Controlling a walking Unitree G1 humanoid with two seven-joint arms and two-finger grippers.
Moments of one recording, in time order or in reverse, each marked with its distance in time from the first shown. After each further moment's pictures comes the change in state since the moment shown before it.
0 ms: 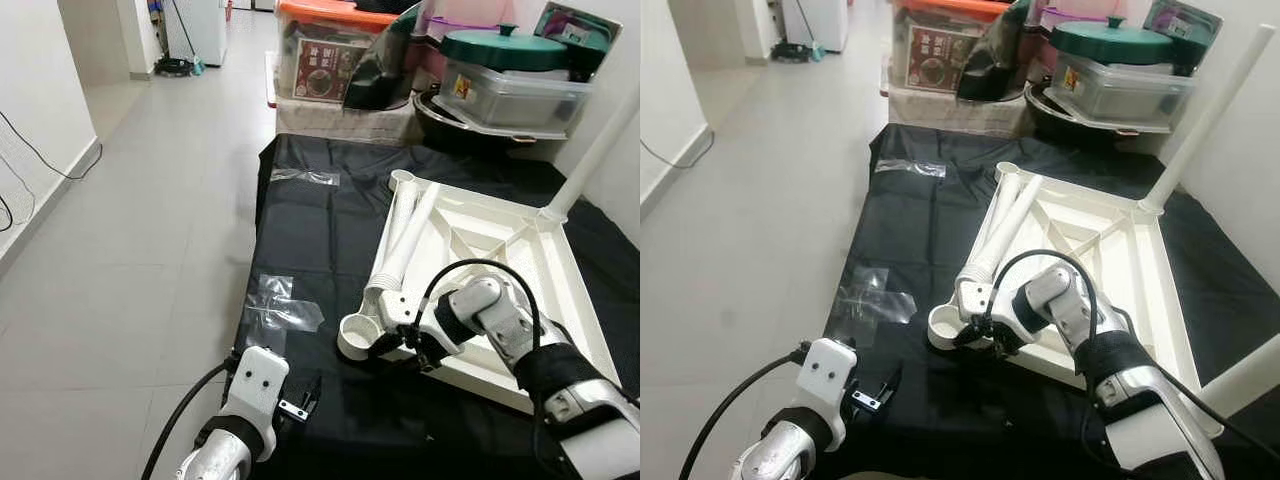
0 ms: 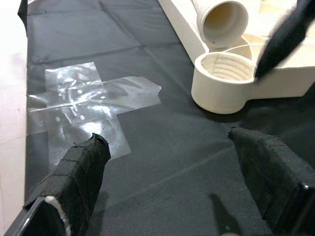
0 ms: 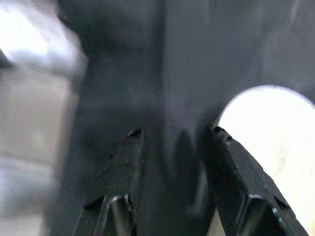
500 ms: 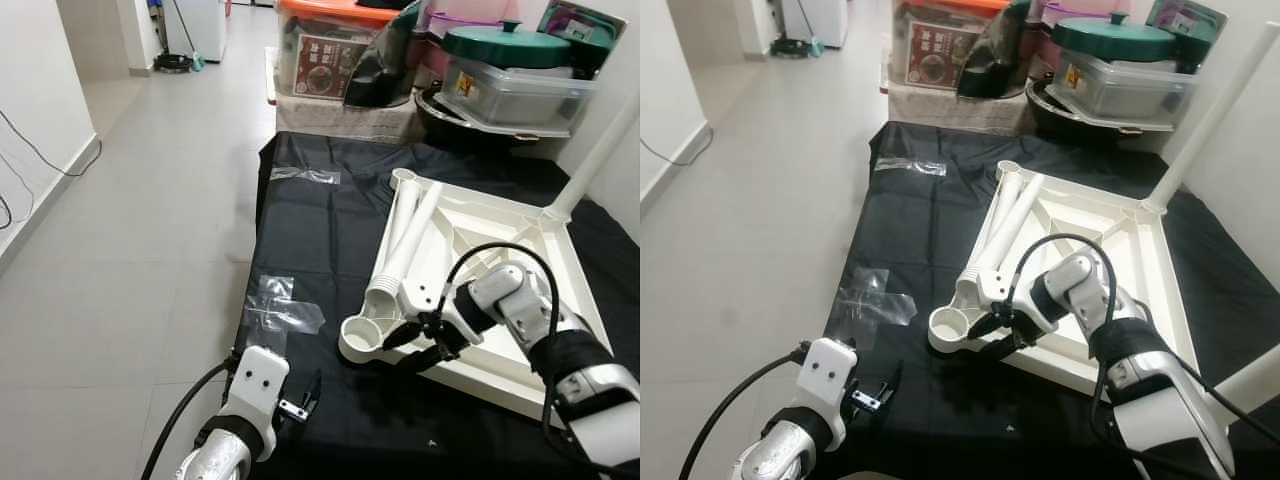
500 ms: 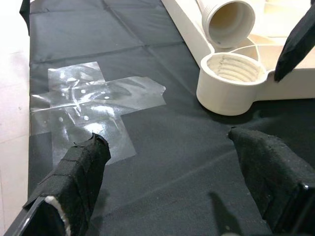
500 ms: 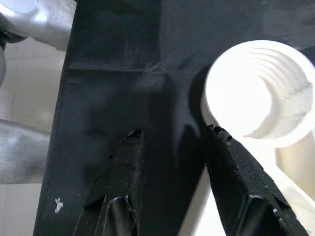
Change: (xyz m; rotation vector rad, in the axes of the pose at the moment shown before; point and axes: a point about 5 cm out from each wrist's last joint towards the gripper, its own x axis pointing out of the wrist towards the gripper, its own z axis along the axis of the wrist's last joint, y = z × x) left arm 0.000 0.000 0.001 0.000 -0.002 0.000; right arm -0.011 -0.006 -0.029 -0.003 0.216 0.009
